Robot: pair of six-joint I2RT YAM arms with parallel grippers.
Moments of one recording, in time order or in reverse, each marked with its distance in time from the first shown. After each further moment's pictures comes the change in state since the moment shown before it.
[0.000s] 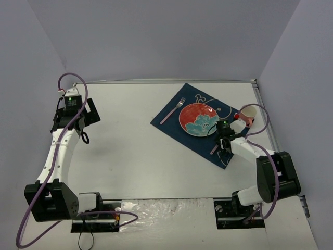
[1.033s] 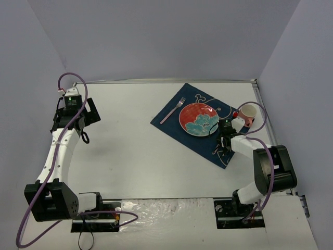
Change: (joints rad) left arm 0.000 0.000 0.000 0.000 0.006 -0.005; right arm -0.057 0.083 0.001 0.100 -0.043 -0.138
